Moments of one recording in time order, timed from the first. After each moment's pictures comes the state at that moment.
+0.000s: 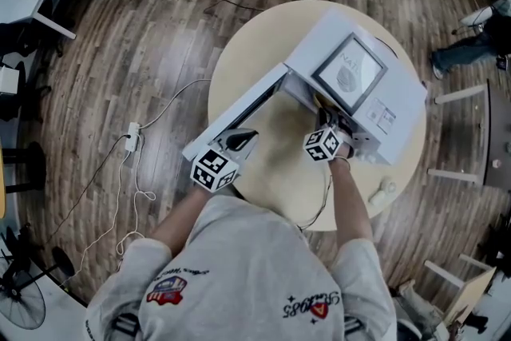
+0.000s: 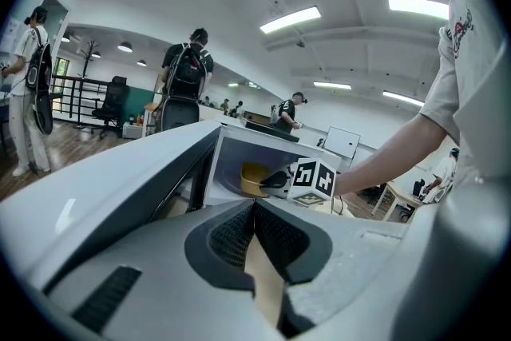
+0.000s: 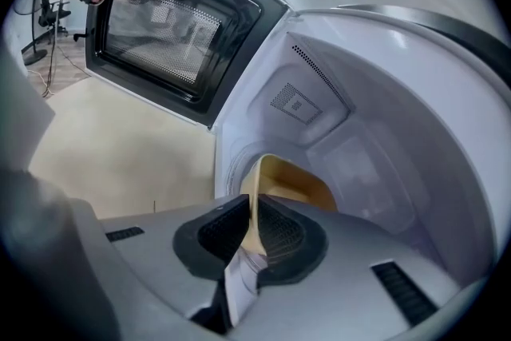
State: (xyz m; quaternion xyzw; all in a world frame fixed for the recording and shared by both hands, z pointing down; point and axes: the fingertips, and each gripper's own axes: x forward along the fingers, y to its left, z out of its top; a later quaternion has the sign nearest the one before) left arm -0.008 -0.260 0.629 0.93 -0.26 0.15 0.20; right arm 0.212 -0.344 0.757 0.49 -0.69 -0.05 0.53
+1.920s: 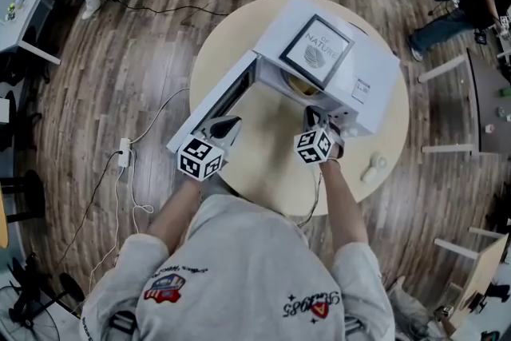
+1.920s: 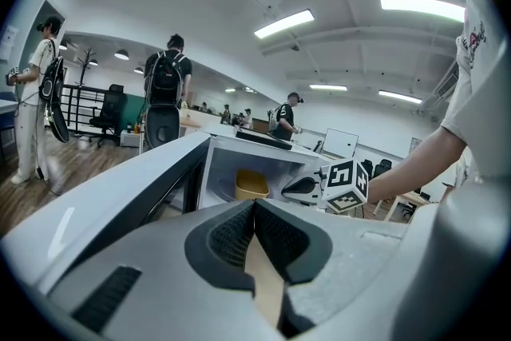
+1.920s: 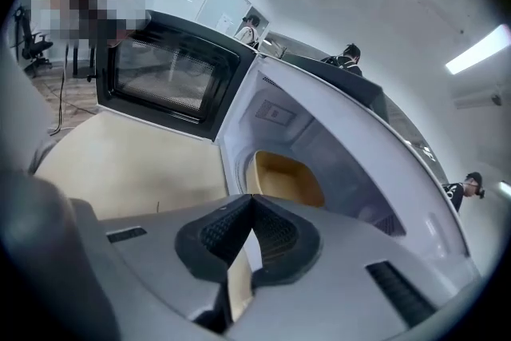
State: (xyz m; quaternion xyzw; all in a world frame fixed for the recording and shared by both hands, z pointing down) left arm 0.012 -0.250 0.608 0.94 -0.26 0.14 0.18; right arm 0.231 -0.272 0.708 0.54 -0.70 -0.01 0.46
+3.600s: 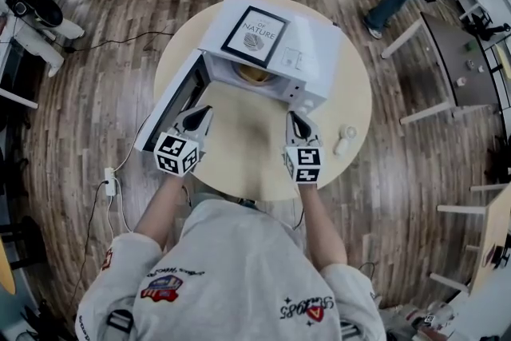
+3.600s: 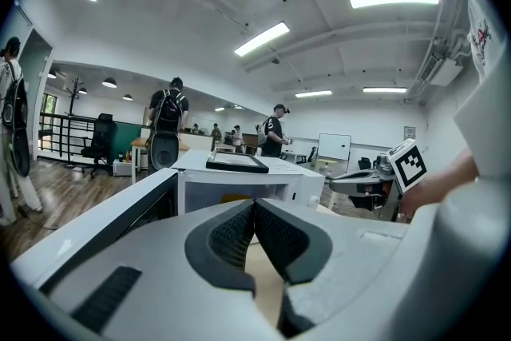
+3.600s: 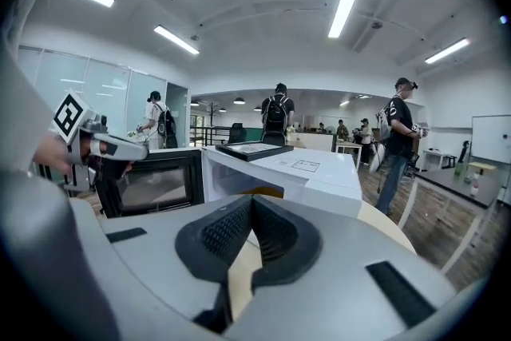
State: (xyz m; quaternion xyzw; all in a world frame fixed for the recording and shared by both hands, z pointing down) left arm 0.061 -0.210 0.550 0.96 -0.26 0.10 0.10; right arm 0.270 -0.128 0.569 0.70 -0.69 0.09 0.14
